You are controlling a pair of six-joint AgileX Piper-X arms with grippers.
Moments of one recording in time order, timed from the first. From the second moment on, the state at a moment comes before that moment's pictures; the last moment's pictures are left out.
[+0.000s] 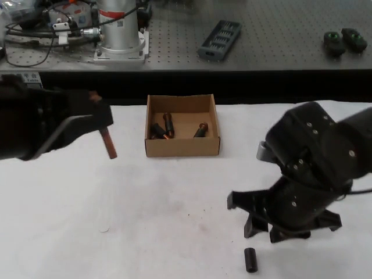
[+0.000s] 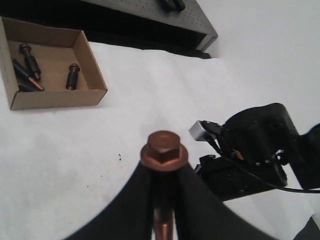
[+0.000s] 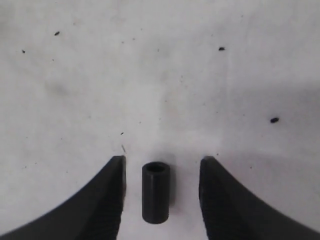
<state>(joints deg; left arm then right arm) -19.9 50.5 -43.9 23.3 25.7 -28.3 37.1 93.4 -52.9 39.2 -6.9 36.5</state>
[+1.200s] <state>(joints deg) -19.9 47.5 -36.8 22.0 32.1 -21.9 44.0 100.5 -54.4 41.4 -4.5 37.5</state>
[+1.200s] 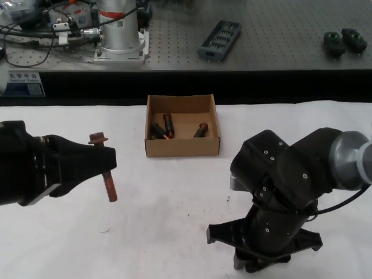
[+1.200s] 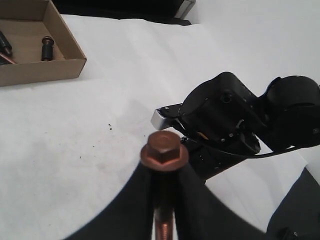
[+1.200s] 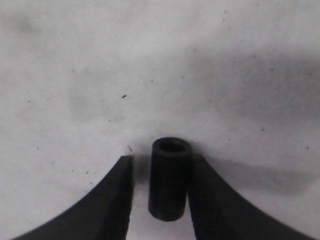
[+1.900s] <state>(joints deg) -19.9 69.4 -33.4 -25.5 34.6 -36.4 43.8 89.9 -50.3 30.4 -8.1 6.2</state>
